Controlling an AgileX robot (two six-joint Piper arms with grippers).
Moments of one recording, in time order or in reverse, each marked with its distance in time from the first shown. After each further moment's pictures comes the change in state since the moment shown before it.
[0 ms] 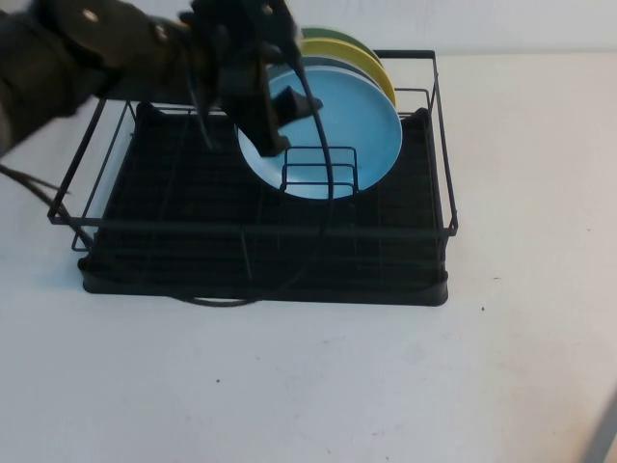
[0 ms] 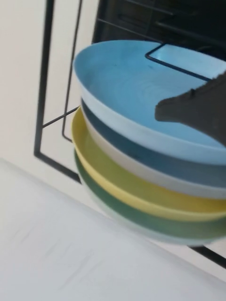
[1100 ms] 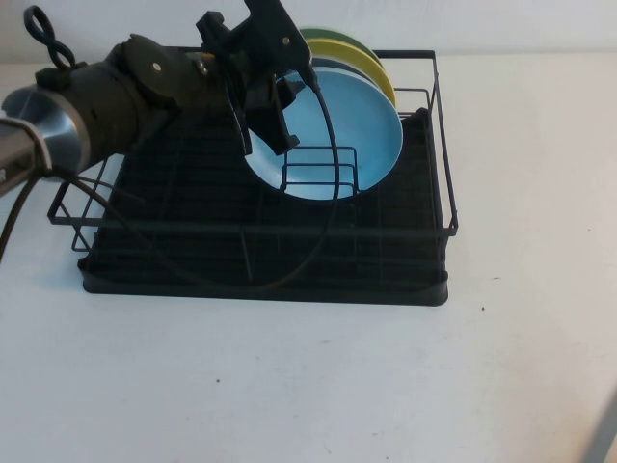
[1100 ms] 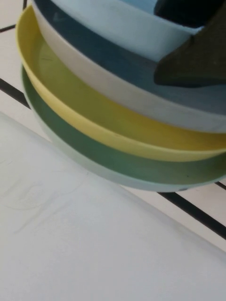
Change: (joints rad) right arm 0.000 0.000 0.000 0.000 0.000 0.000; left arm -0.024 0.164 -0.010 -0.085 -0.323 0.098
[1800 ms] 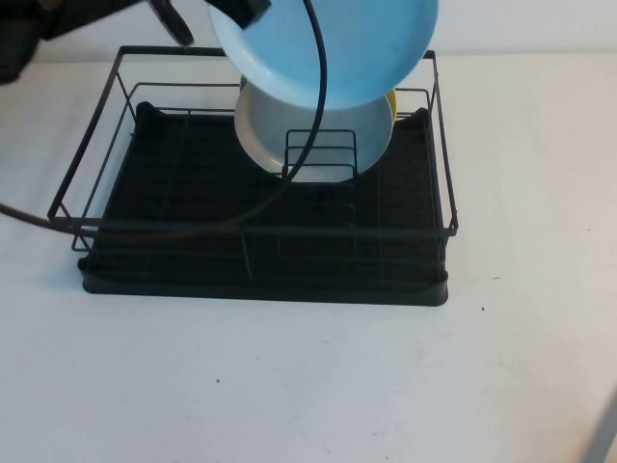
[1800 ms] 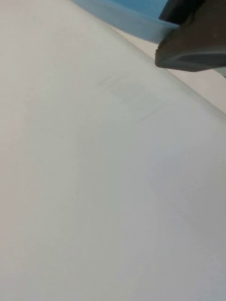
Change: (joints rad) right arm 0.000 0.000 0.000 0.000 0.000 0.000; left arm 0.000 -0.324 0.002 -0.039 -0.016 -0.070
